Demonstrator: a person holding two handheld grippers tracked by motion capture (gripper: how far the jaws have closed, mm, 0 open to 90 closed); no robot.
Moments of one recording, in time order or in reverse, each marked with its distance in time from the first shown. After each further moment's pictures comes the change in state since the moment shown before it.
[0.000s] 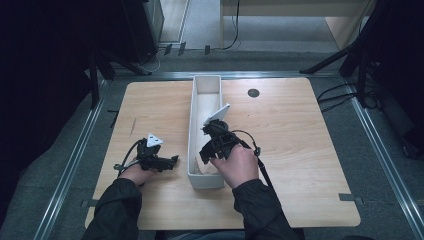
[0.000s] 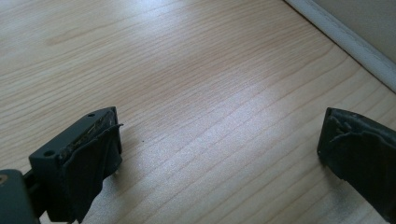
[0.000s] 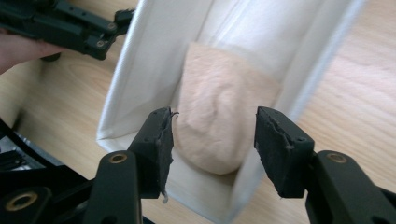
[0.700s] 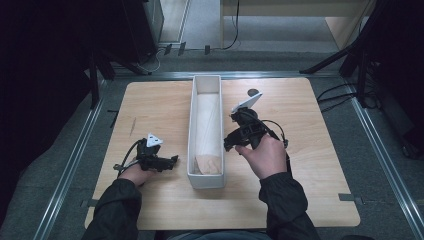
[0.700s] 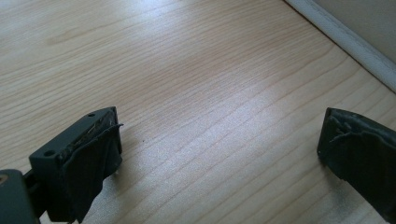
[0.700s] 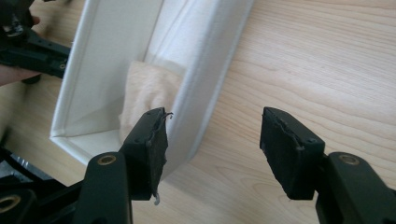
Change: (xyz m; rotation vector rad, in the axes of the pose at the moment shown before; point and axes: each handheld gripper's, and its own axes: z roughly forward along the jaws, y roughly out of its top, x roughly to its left) left arm 0.000 0.000 0.000 -0.001 0.000 -0.003; right arm -0.059 -0.007 -0.040 -0.083 -0.007 0.063
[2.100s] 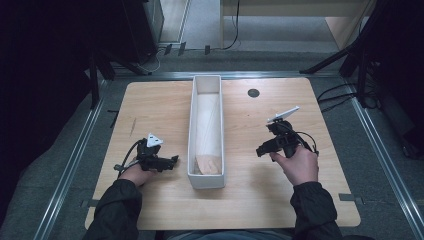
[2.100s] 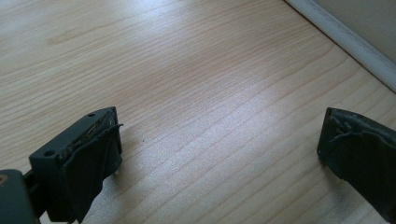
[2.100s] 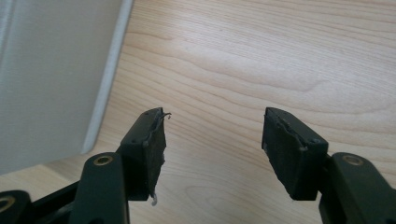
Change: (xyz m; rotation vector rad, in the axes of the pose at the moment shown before) left arm -0.001 0.000 0.000 -0.005 0.001 -0.004; right arm -0.102 -0.038 0.024 -0.040 -0.026 0.050
